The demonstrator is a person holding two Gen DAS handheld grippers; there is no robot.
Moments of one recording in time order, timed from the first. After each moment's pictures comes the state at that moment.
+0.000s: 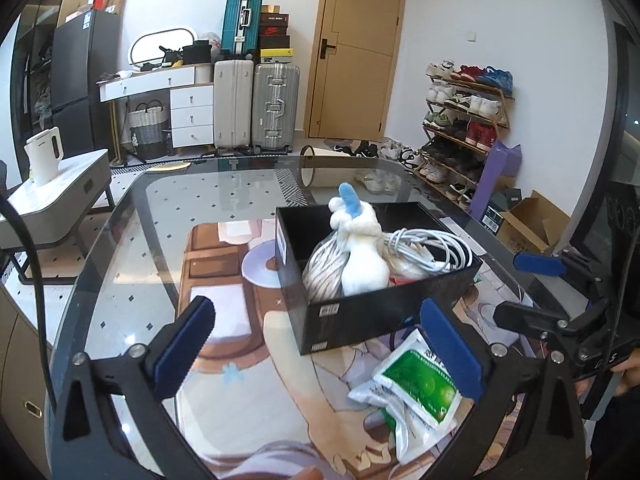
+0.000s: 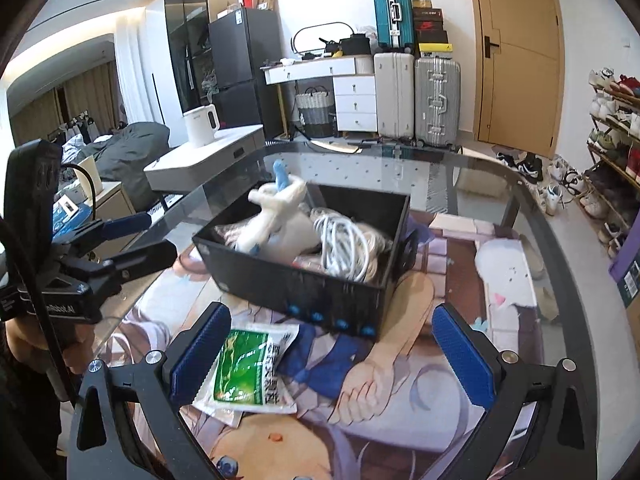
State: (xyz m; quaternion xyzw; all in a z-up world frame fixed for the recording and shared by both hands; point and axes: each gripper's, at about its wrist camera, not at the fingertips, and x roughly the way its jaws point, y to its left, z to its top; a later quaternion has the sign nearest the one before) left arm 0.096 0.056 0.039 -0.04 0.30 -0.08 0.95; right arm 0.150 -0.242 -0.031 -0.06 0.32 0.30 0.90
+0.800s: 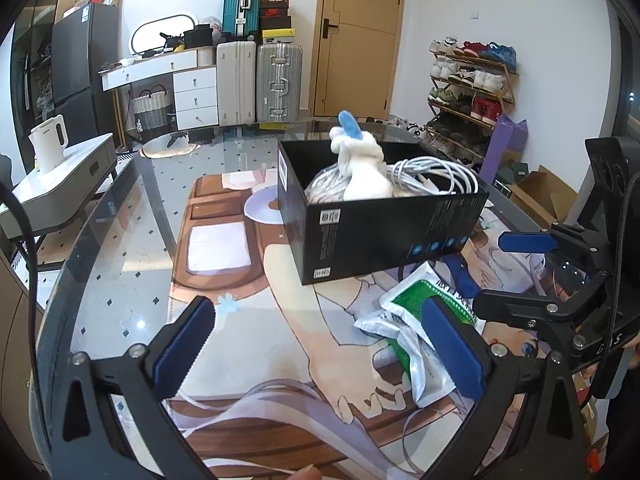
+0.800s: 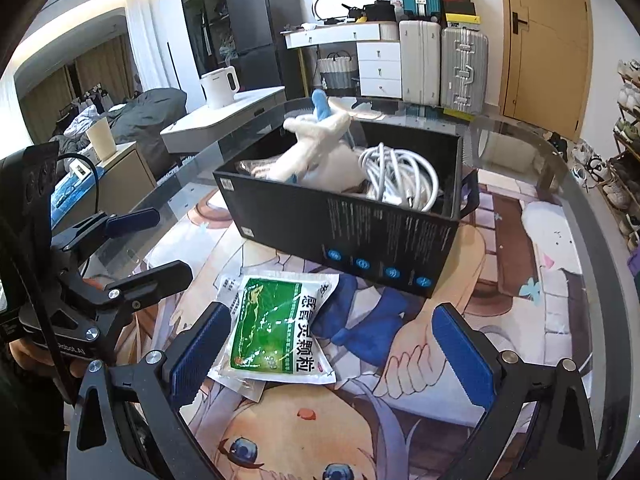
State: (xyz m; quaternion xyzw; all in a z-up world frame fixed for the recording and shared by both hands) left arm 0.068 0.047 -0.003 -0.03 0.34 -0.07 0.94; right arm 0.145 -0.215 -0.066 -0.09 0.38 0.33 0.86
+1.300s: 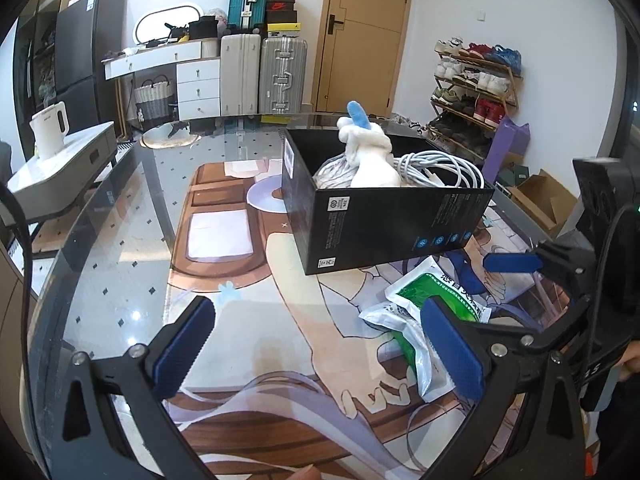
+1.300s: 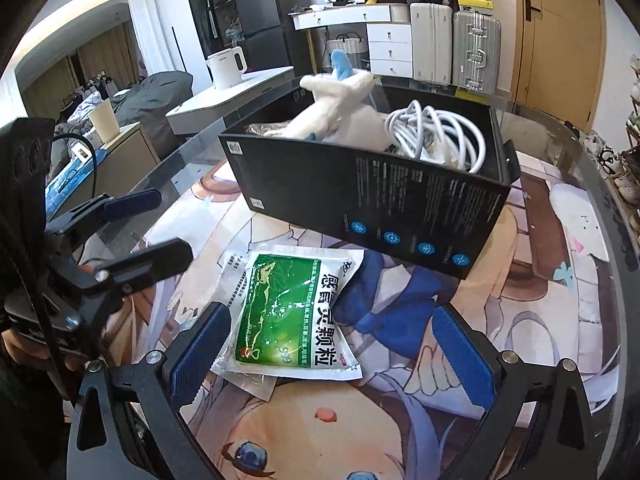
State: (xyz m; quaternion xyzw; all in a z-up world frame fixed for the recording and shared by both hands) left arm 0.068 0.053 -0.008 -0.04 0.34 -0.07 0.94; right arm 0.149 -0.196 -0.090 -0.10 0.41 0.34 0.84
